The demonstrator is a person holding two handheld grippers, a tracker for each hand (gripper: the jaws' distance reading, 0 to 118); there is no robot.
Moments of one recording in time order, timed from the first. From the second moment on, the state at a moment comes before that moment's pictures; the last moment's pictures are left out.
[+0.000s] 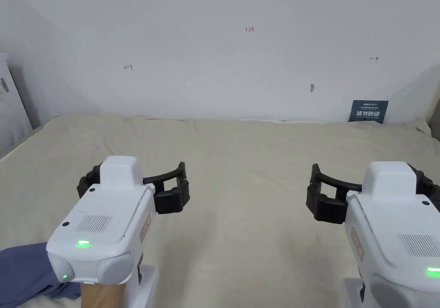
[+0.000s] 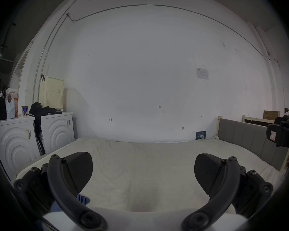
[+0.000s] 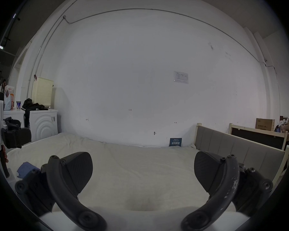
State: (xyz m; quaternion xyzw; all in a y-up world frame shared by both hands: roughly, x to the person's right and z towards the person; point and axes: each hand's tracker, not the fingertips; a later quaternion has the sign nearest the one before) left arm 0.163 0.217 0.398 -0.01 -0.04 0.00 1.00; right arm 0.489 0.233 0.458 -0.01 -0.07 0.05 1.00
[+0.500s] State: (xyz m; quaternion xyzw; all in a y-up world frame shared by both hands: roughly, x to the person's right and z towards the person) left arm 0.161 0.214 0.393 -0.01 -0.05 0.01 1.00; right arm 0.491 0.235 0.461 -0.01 -0.07 0.04 1.00
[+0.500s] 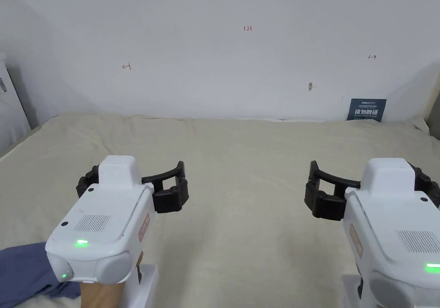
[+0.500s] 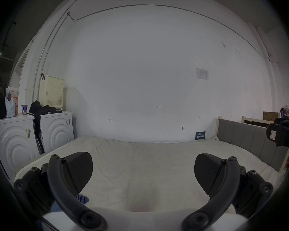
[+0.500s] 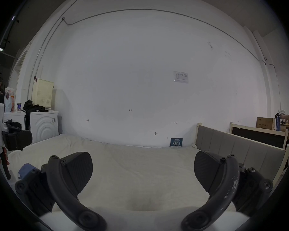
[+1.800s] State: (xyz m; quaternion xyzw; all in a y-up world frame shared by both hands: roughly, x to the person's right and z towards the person) left arm 0.159 0.212 0.389 -0.02 -0.05 0.01 1.00; right arm 0.488 0.235 0.455 -0.02 -0.06 0.04 1.00
